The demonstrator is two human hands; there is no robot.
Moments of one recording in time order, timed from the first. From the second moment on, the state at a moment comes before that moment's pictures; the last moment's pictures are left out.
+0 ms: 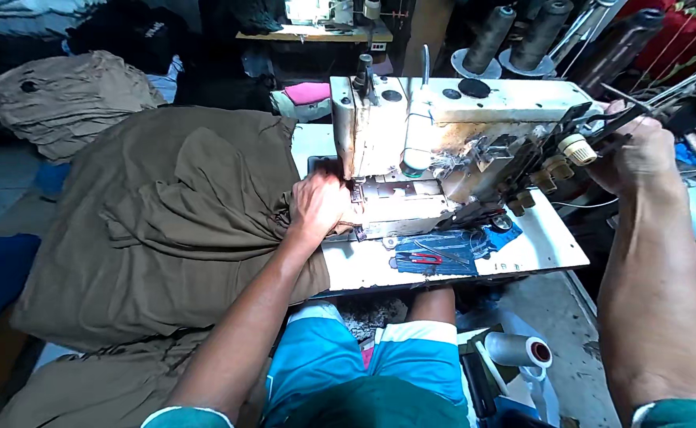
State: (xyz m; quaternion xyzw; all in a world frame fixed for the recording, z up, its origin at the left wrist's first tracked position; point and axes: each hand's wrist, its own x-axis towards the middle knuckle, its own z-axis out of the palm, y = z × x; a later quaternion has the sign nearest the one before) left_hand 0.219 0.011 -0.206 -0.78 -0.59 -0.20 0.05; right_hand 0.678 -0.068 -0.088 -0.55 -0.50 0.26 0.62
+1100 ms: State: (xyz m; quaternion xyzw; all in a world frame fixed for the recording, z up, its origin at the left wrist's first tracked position) left_hand 0.211 0.008 -0.198 -0.79 -0.56 -0.24 -0.01; right_hand 0.562 -0.184 -0.130 -0.64 -0.49 -0.06 0.59
